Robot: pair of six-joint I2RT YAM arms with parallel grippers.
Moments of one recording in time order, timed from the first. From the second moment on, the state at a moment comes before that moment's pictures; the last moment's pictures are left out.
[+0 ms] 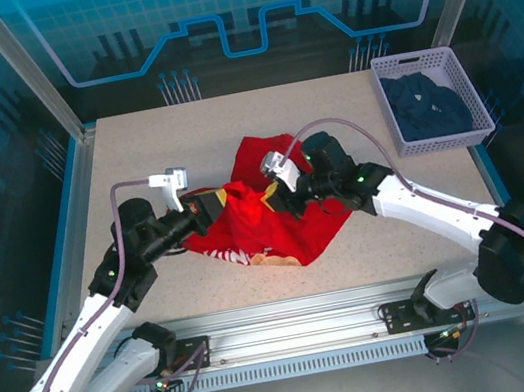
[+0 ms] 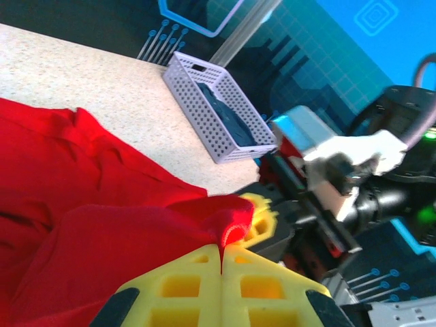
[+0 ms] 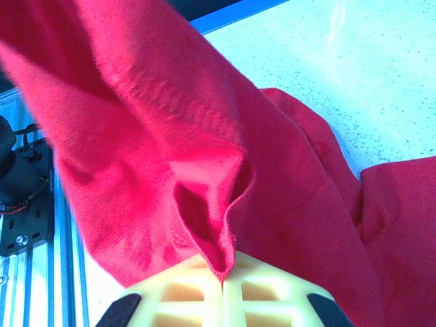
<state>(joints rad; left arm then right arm) -0.45 0.77 0.73 -0.16 0.37 -0.62 0.67 1.33 1.01 -0.27 -0.48 -0.12</state>
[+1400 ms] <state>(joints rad) -0.45 0.88 0.70 -0.41 0.10 -0.61 0.67 1.00 0.75 -0.29 -0.34 -0.14</state>
